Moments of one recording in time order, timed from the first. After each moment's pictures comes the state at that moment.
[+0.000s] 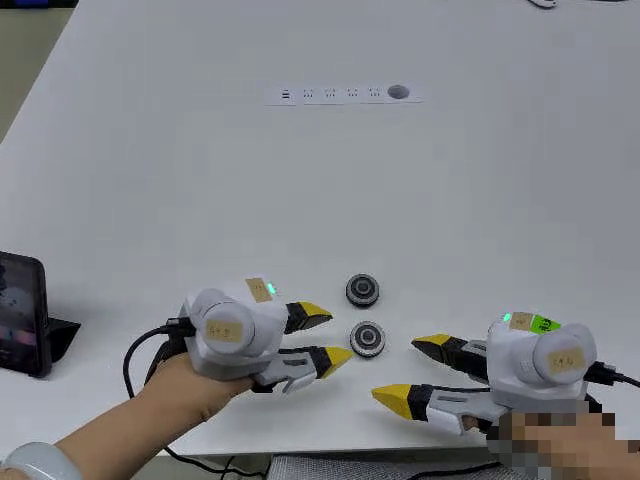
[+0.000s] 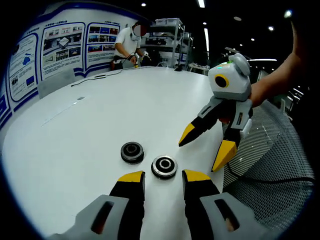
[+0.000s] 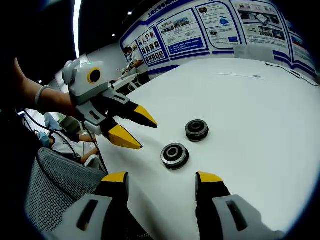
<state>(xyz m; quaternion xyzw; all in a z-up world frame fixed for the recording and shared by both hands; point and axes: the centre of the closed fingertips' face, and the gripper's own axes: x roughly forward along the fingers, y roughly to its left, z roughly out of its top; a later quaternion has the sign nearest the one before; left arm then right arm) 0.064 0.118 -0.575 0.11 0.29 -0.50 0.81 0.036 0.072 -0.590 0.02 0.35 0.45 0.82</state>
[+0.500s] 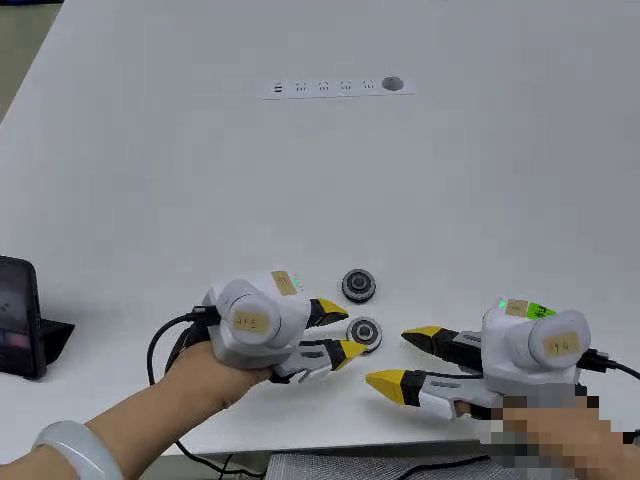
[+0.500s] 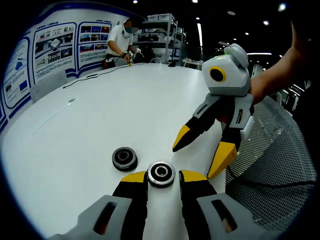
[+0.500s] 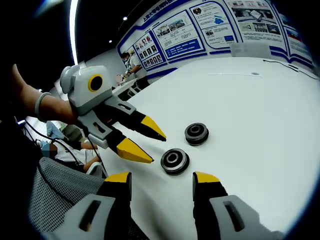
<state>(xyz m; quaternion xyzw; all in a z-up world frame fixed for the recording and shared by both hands) 0.068 0.099 -0.582 0.13 0.29 -0.52 0.80 0.044 0.077 -0.587 0.05 0.34 0.45 0.82</state>
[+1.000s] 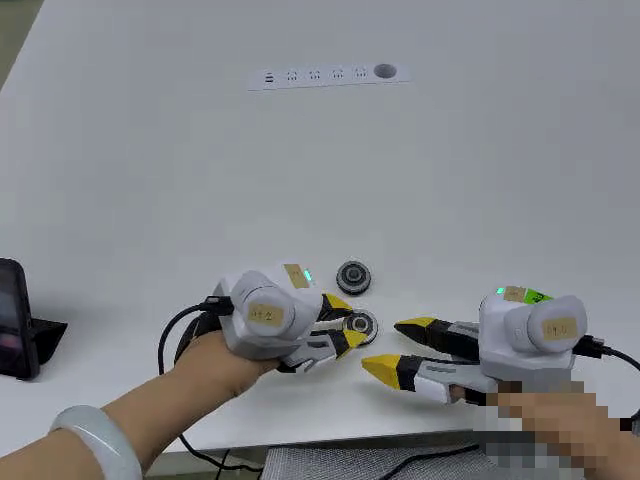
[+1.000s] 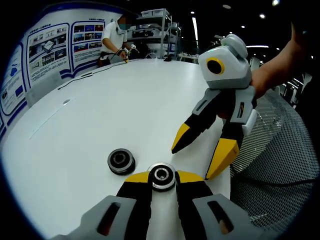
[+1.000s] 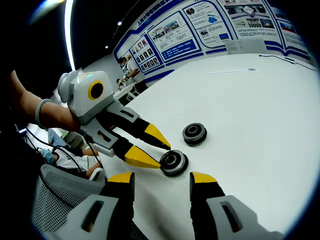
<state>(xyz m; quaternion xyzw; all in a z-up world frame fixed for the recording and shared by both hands) 0.070 0.088 -0.594 0.15 0.30 -0.53 0.78 0.047 0.077 -0.589 0.08 0.35 0.44 0.82</state>
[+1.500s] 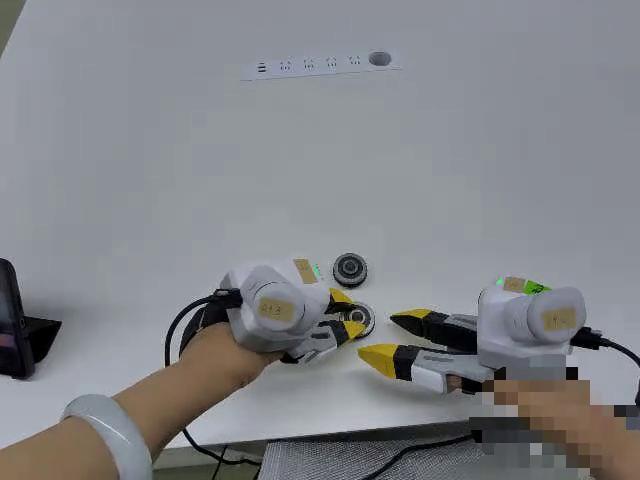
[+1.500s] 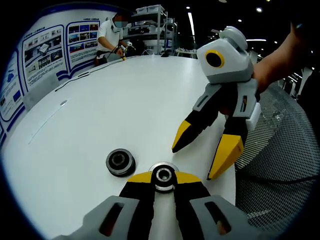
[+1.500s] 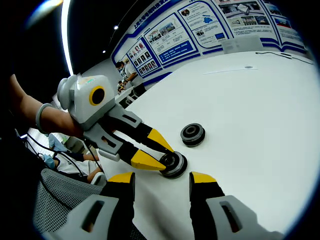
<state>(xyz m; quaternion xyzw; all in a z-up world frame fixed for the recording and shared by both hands) 0.073 0.086 -0.601 0.18 0.30 -0.53 0.77 0.050 0.077 -0.590 0.10 0.34 0.43 0.83</state>
